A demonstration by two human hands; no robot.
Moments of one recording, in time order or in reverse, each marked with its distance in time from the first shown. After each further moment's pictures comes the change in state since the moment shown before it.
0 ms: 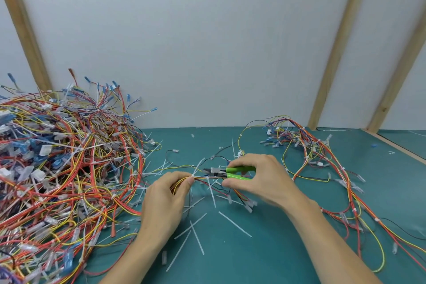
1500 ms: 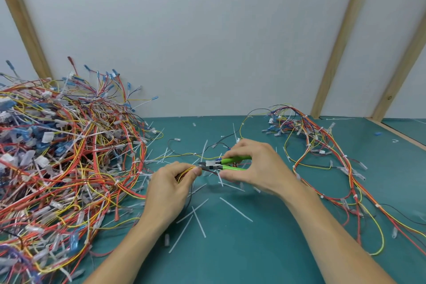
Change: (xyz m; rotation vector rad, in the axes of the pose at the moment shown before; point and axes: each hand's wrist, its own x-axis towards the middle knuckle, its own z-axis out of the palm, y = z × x) left_hand 0.001 -0.005 0.002 -0.014 -0.112 0.032; right_hand -0.001 -0.008 0.005 0.045 -0.048 -0.067
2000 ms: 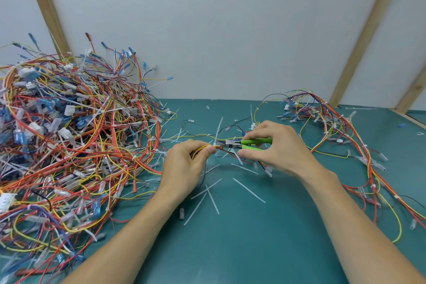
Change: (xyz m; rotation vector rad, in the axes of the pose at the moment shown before) left_hand 0.001 0.002 -0.001 -0.046 0.015 -0.011; right_hand 0.002 0.005 -0.003 0.000 0.038 0.028
